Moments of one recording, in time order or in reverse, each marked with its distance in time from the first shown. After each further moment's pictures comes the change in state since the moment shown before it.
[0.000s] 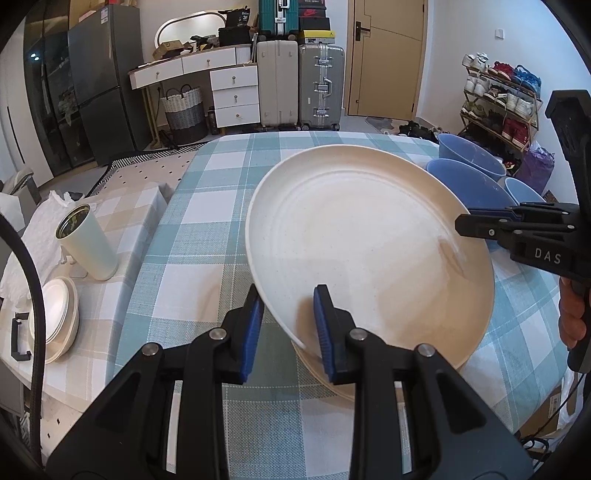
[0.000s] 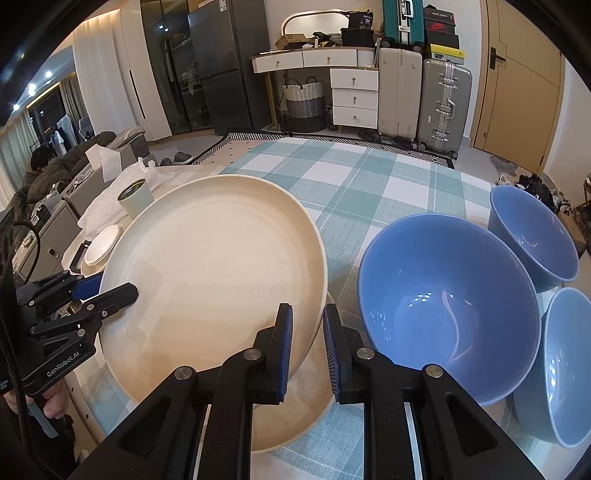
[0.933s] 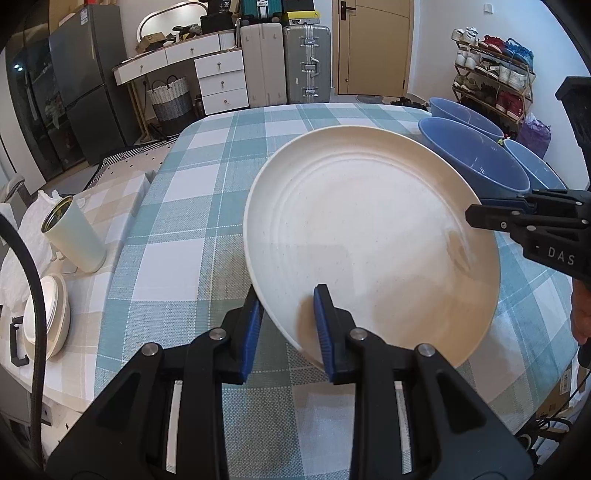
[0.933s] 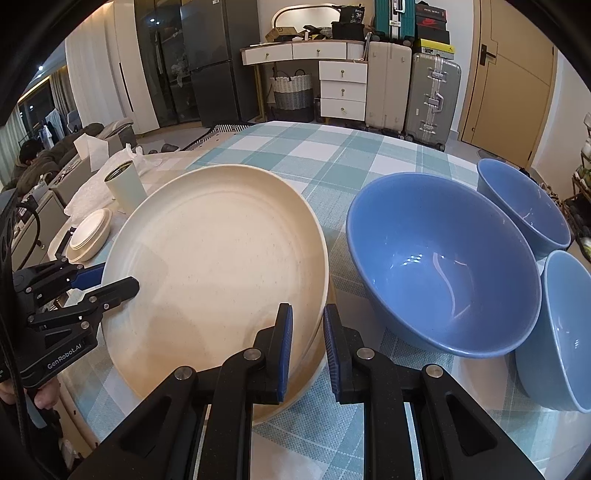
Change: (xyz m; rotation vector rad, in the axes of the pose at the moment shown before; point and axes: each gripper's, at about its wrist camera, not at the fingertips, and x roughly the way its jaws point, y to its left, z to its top) left arm 0.036 -0.014 -0.023 0.064 0.071 -0.007; right arm 0.011 -0.001 -0.037 0.002 0.023 -0.058
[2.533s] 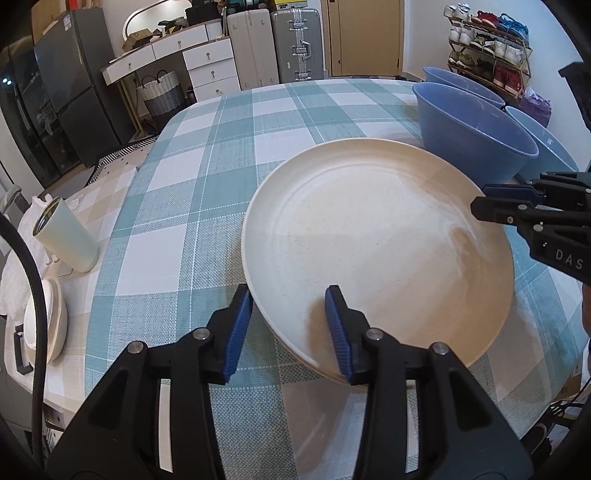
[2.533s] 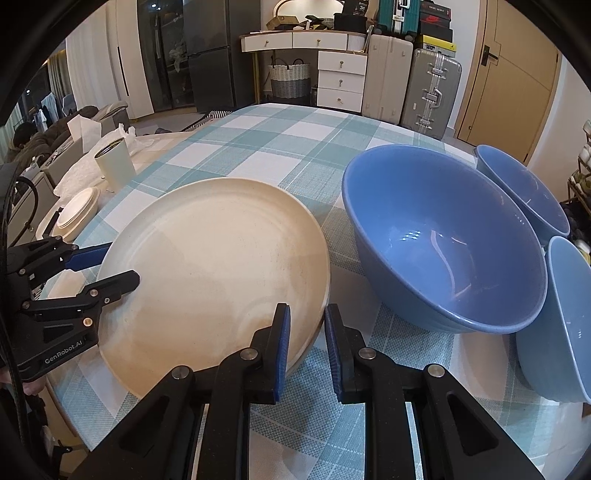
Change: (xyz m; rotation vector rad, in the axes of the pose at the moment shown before) left arm 0.034 -0.007 -0.008 0.058 0.058 0.005; right arm 0.018 0.000 -0.018 -0.042 0.034 -0.050
